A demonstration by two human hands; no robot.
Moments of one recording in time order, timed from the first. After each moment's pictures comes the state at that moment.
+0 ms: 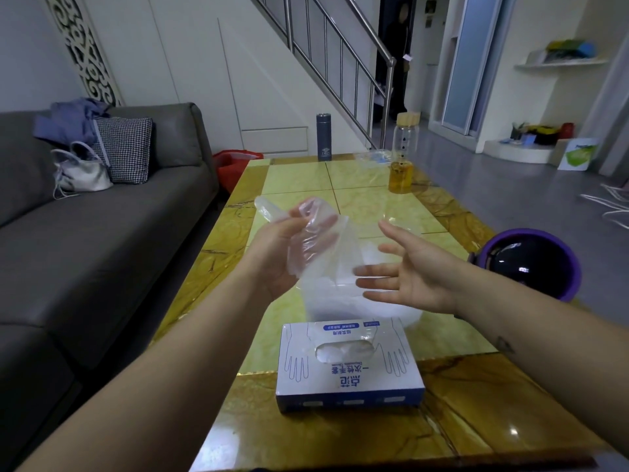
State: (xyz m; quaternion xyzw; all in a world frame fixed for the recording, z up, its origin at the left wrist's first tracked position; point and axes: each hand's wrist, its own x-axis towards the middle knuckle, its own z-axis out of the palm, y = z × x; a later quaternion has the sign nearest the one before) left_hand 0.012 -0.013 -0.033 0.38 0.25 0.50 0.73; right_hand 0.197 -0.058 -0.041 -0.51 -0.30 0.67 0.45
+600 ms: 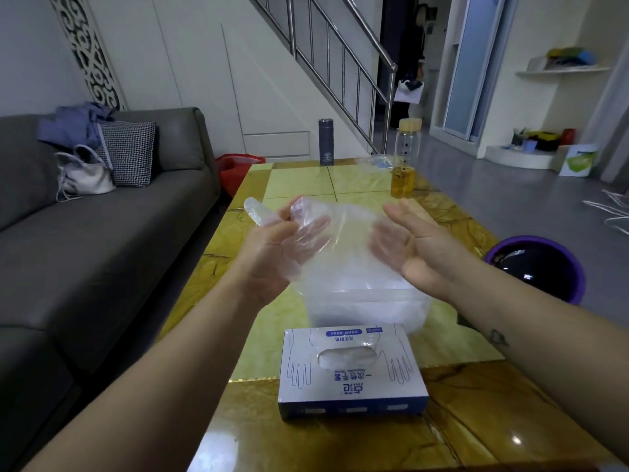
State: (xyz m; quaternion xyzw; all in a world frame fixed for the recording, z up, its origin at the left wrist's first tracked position) left_hand 0.000 -0.016 -0.030 0.41 0.24 0.53 0.70; right_hand 0.189 -0.043 -0.027 -0.39 -0.28 0.61 0.63
